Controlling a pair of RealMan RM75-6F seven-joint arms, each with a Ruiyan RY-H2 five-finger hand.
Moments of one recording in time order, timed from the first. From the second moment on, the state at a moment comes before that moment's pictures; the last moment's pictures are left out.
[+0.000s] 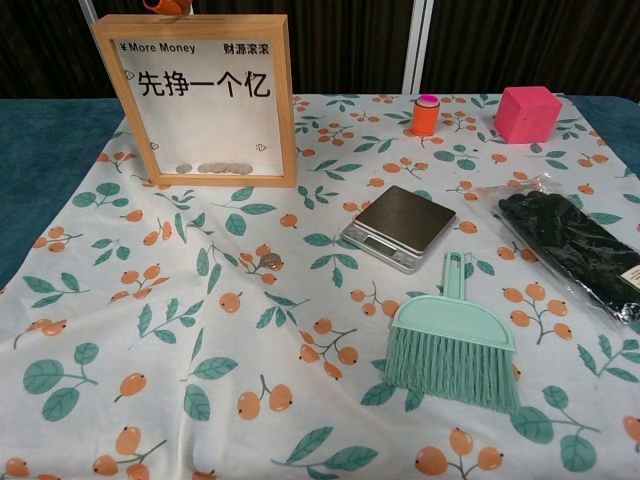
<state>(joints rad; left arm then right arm) -1.38 -1.19 -0.02 -1.29 0.44 0.58 0.51 0.03 -1.15 0.20 -1.75 -1.16 1.51 -0.14</state>
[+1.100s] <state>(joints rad) -1.40 -1.19 0.03 -1.30 0.42 0.58 0.54 0.03 -1.14 0.20 -1.75 -1.16 1.50 -0.14</state>
